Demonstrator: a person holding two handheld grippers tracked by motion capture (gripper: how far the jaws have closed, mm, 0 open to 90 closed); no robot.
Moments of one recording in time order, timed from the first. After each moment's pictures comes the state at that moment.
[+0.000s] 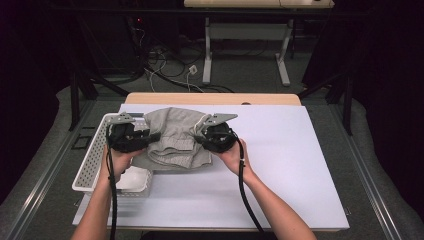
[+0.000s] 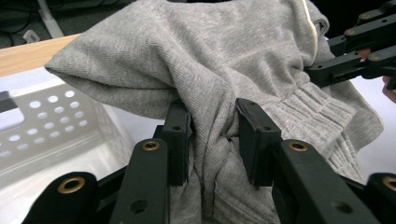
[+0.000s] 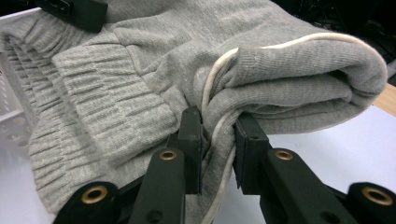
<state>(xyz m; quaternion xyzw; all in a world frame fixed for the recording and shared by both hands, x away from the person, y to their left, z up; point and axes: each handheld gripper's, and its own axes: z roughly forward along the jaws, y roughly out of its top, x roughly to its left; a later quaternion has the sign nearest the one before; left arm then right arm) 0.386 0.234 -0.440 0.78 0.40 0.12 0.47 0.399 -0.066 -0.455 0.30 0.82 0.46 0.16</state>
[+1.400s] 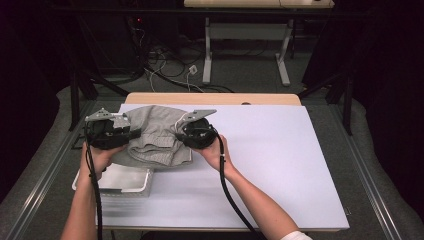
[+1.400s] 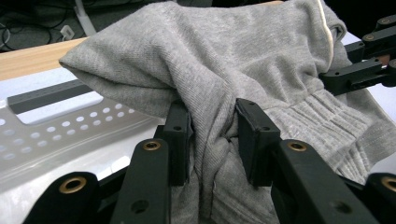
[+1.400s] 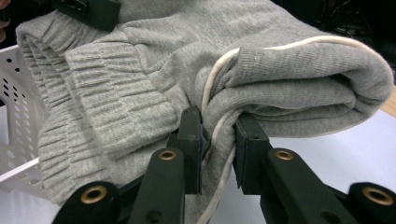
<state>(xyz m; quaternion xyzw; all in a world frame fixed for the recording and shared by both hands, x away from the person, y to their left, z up) 0.386 0.280 -0.431 0.77 0.43 0.15 0.45 0.410 -0.016 -0.452 0.29 0.82 0.47 0.13</state>
